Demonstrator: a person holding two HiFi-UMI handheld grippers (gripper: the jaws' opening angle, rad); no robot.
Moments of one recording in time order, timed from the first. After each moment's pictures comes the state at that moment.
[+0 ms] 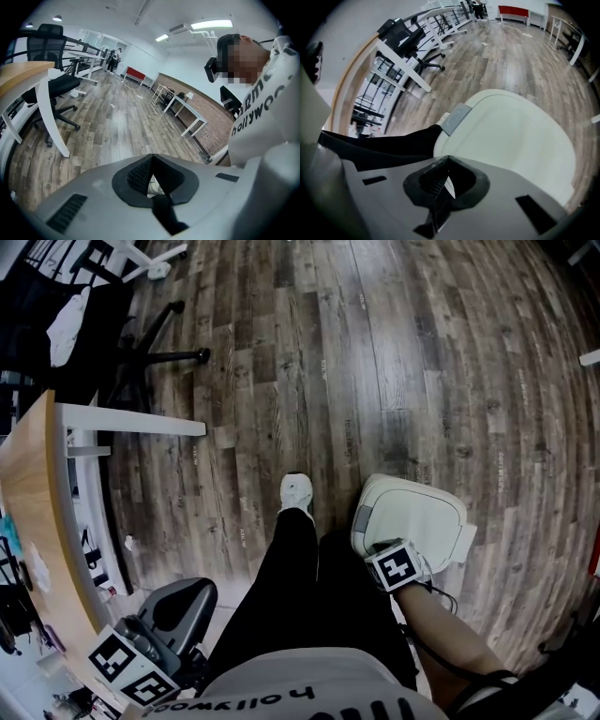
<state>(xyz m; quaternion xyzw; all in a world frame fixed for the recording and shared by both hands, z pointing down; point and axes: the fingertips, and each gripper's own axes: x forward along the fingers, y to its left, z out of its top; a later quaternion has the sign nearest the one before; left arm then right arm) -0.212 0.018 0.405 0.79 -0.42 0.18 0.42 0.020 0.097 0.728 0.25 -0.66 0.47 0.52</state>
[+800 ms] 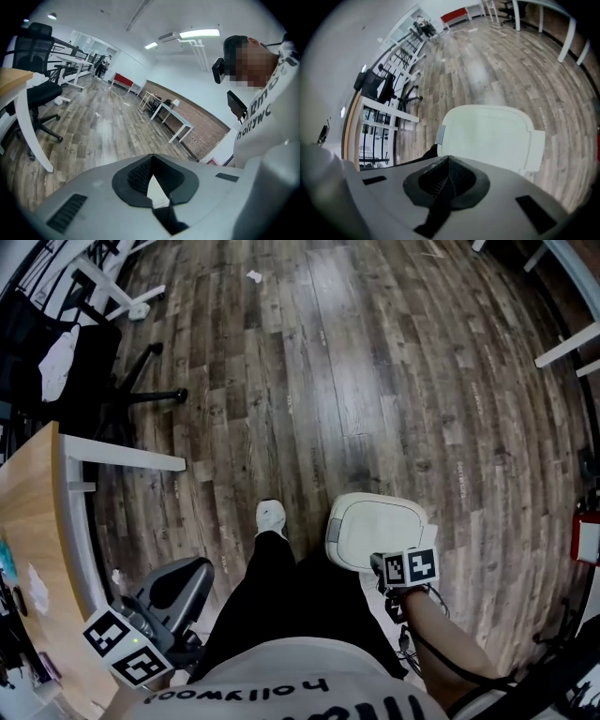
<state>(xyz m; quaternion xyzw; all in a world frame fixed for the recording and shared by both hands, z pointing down) -0.177 -0.015 0.348 0.83 -0.37 0.13 0.39 0.091 0.093 0.645 0.38 -0.59 0.61 0.37</state>
